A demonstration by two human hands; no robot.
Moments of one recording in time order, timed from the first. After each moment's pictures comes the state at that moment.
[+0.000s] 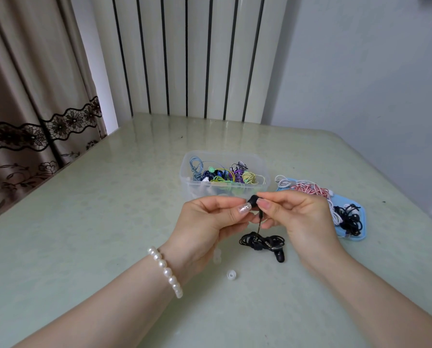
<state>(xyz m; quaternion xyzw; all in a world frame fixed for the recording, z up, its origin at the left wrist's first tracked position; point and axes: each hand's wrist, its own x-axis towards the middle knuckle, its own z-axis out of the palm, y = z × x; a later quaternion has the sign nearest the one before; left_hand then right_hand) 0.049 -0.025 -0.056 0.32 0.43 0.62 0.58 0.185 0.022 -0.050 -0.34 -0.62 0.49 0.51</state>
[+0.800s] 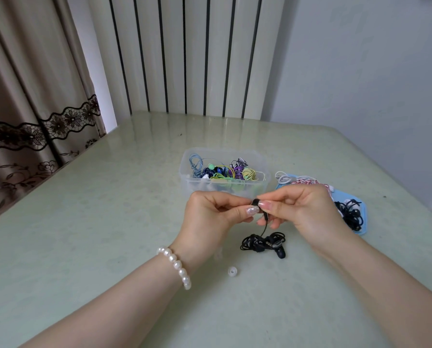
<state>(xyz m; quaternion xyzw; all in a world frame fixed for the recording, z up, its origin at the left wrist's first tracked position) 0.050 -0.014 -0.064 0.47 0.49 0.61 0.40 0.197 0.032 -0.042 -0.36 -0.67 0.51 0.41</state>
